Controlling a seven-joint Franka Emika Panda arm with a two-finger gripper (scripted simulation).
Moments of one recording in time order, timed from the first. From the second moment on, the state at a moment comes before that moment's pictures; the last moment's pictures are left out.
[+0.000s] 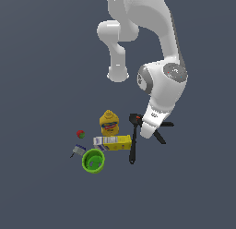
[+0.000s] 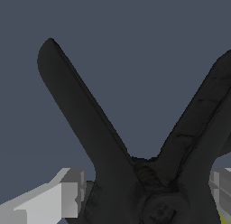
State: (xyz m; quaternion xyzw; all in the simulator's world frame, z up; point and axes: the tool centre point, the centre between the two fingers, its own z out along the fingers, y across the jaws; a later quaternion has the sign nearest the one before) arm 0.008 0.159 0.127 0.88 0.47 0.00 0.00
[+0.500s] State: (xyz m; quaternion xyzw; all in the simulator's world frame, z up) arm -0.017 0.145 0.227 0.88 0.47 0.00 0.00
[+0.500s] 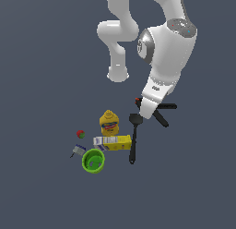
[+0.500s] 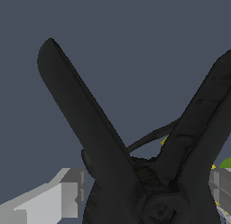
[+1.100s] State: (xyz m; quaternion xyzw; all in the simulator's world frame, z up) arm -0.042 0.129 0.331 0.88 0.47 0.00 0.00
